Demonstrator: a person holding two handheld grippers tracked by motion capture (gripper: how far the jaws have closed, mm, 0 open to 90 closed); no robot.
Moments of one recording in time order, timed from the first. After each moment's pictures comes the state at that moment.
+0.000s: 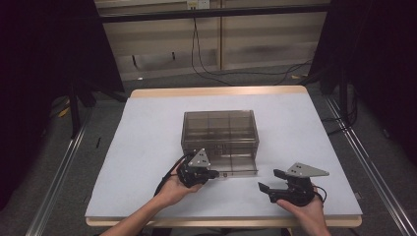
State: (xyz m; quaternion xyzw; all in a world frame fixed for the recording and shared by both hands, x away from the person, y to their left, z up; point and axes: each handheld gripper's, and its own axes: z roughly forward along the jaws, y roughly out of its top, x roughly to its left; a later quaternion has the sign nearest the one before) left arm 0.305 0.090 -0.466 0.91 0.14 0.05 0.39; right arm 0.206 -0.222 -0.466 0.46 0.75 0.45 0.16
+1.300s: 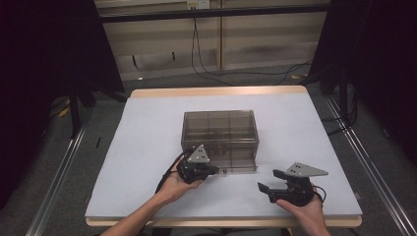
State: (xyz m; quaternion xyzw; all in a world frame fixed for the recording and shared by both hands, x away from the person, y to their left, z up) left arm 0.314 0.090 -0.467 0.90 0.16 0.05 0.40; right arm 0.207 -0.221 -0.467 0.46 0.75 0.45 0.16
